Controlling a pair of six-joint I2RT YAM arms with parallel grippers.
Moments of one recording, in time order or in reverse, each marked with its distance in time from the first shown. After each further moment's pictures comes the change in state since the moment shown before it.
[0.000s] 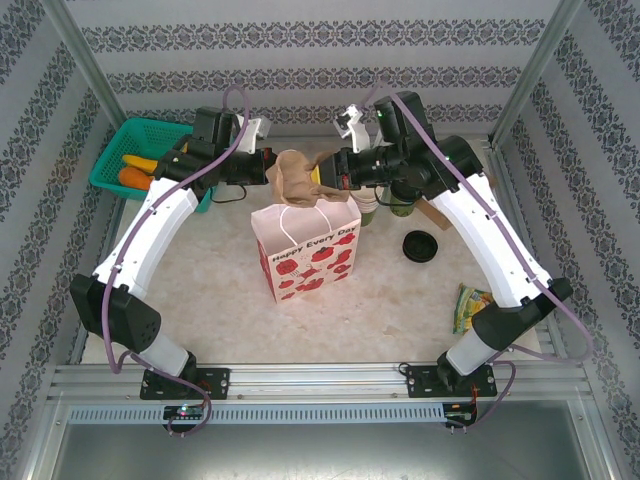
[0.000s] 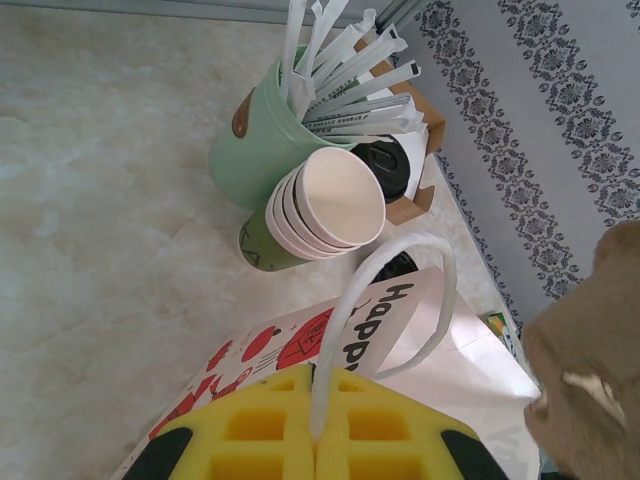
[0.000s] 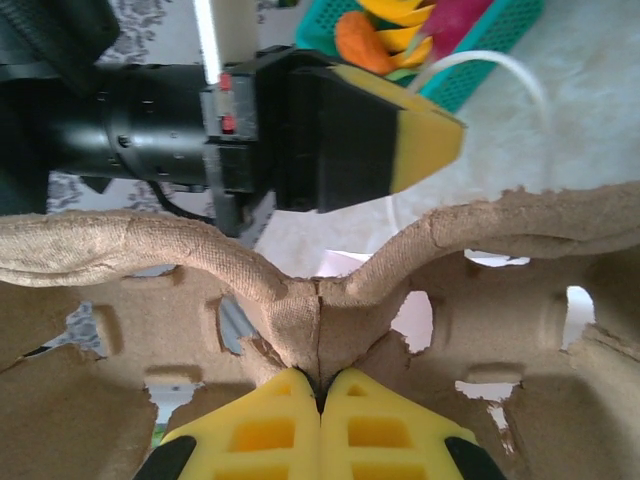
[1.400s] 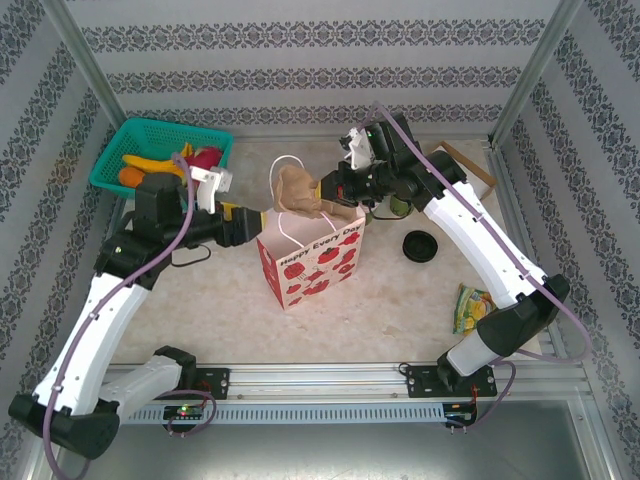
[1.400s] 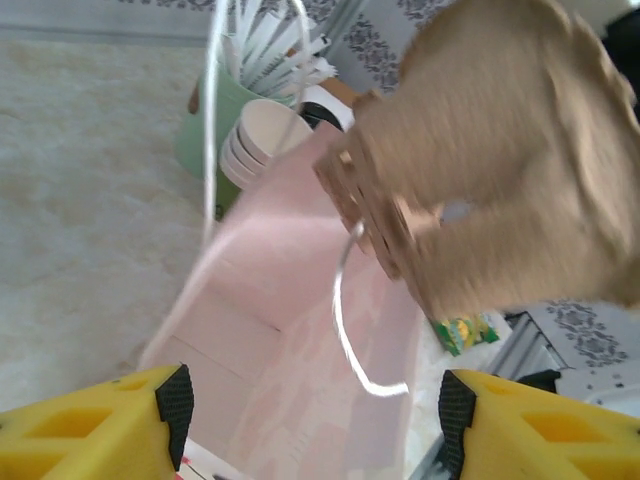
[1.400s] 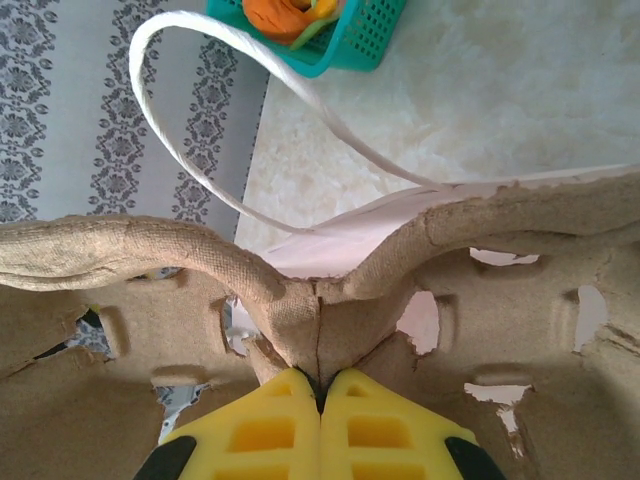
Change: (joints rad) left arm 0.016 -0.605 -0.499 0.085 0.057 0.037; right arm 0.000 -0.043 -0.230 0.086 0.078 0.201
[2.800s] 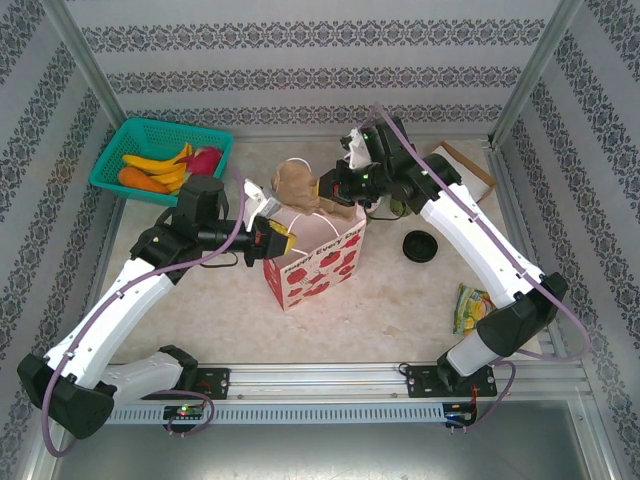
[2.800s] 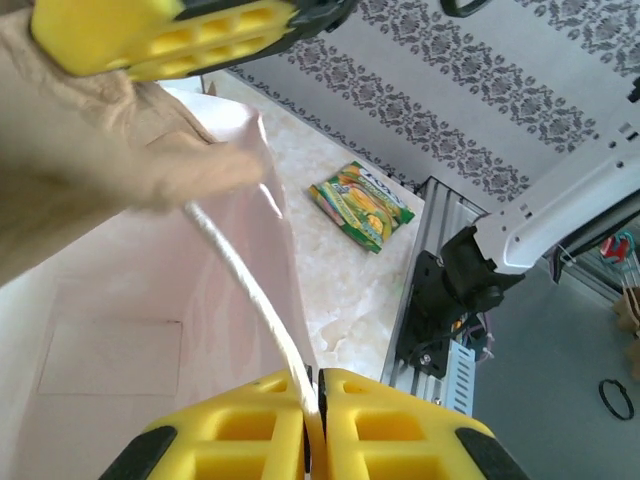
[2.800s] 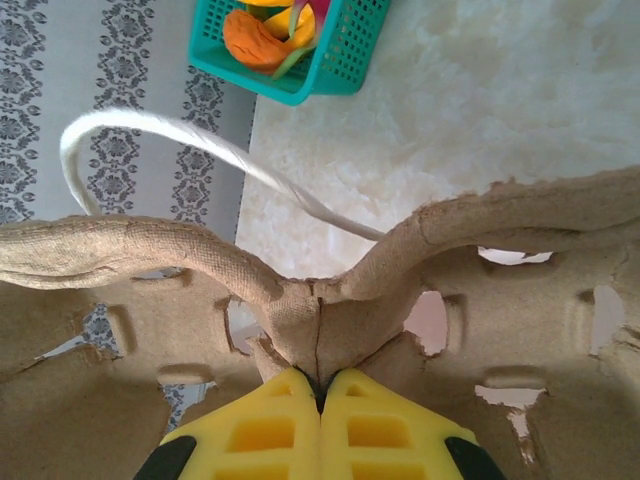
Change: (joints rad) left arm -0.182 0.118 -0.045 0.099 0.215 0.291; right arm 0.013 0.000 -0.040 0.056 0.063 0.077
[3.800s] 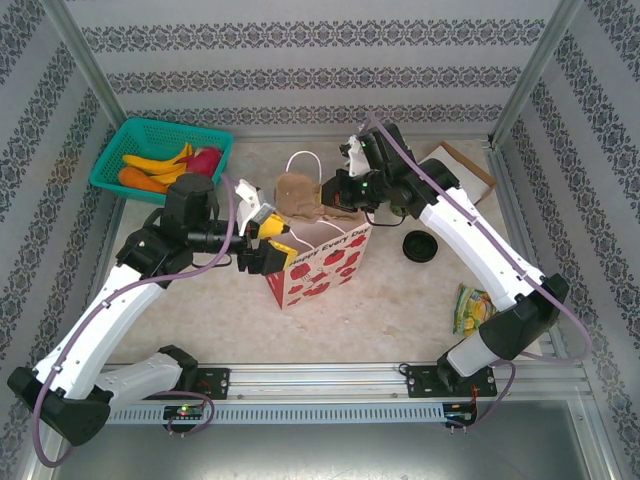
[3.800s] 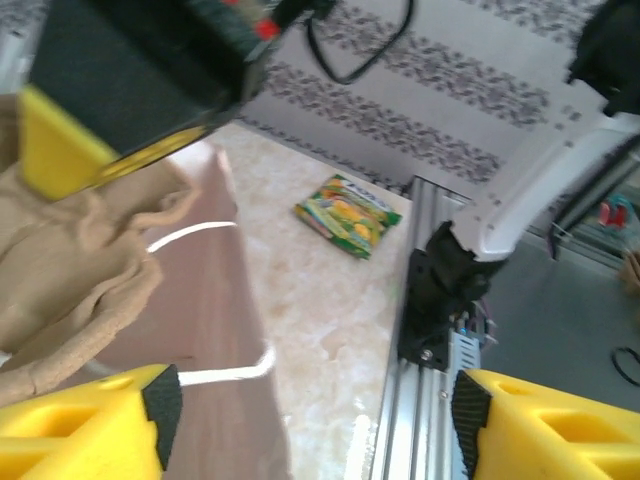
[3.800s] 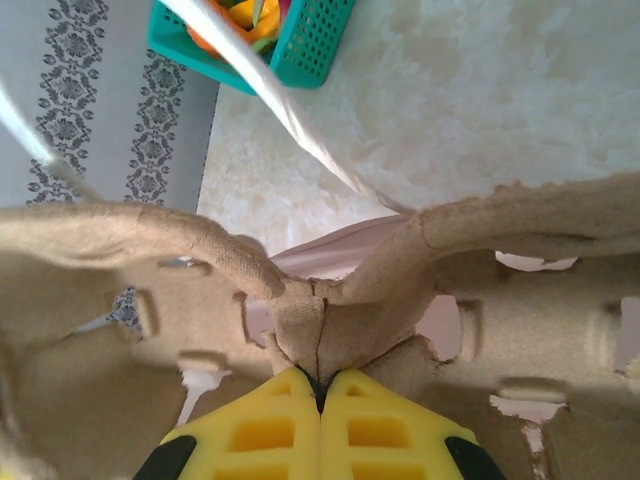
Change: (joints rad) left arm -0.011 -0.048 0.061 -0.062 -0.007 0.095; right arm 0.013 -0.026 -0.046 -0.013 0.062 -0.074
